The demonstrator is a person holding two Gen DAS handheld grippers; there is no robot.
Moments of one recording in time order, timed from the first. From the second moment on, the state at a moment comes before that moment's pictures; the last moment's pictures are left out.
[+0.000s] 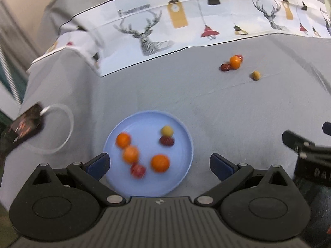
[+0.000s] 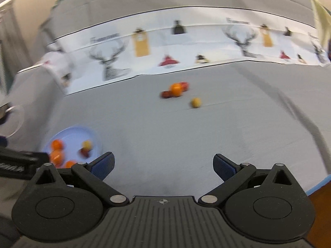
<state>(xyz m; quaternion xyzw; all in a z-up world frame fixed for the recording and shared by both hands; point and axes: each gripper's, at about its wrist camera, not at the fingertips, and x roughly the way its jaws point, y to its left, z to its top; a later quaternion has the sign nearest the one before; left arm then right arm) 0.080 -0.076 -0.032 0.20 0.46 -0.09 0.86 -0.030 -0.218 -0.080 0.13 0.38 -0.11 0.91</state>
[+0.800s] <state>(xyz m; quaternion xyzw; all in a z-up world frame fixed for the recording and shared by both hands) 0.213 -0.152 -0.117 0.25 0.51 -0.08 0.82 0.179 -0.310 -0.234 0.12 0.38 -0.22 0.89</state>
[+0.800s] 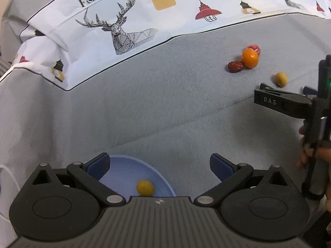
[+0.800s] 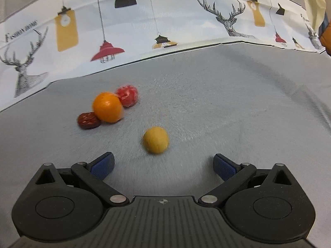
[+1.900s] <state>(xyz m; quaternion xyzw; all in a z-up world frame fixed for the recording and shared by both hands) 0.328 -0.288 -0.177 0.22 0.52 -0.28 0.77 0.167 -0.381 -0.229 0.15 0.34 -0.31 0.87</state>
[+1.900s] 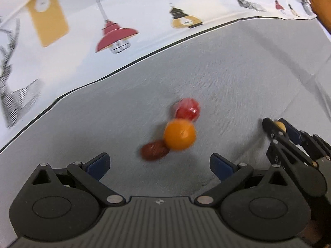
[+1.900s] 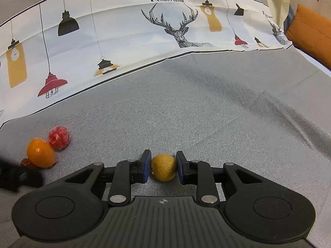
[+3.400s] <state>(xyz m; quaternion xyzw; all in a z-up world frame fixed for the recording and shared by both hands) 0.144 -0.123 -0.018 0.18 0.46 -0.15 0.86 0.049 -0.281 -0.122 0.17 0.33 -0.17 0.91</state>
